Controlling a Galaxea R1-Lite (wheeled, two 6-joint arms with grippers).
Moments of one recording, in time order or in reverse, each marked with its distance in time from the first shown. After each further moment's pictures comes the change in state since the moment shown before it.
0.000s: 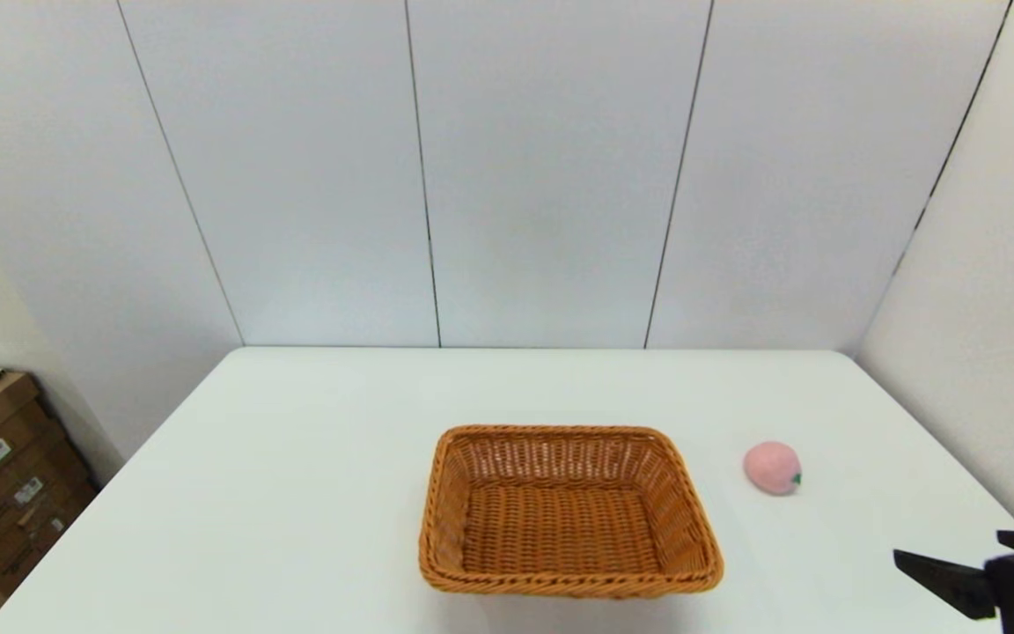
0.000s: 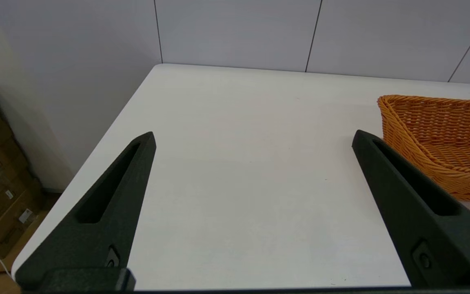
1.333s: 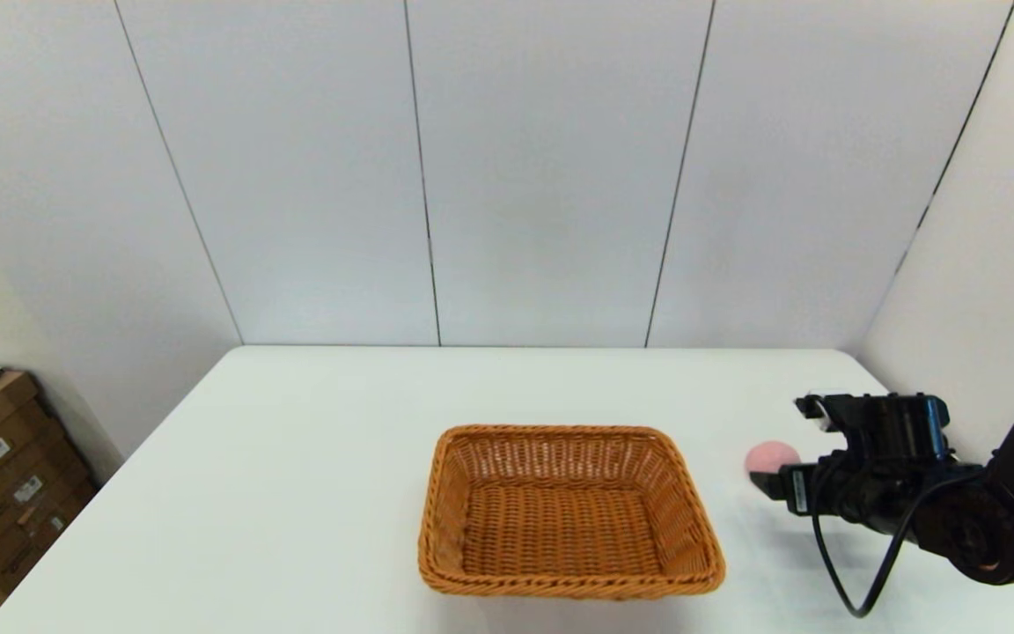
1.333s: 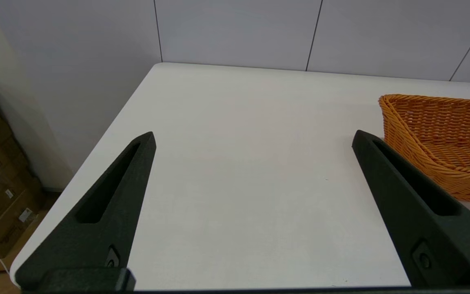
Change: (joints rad) left arm 0.000 0.001 0.000 0.000 -0.001 0.000; right arm -0.011 1.028 -0.126 -0.879 -0.105 0.002
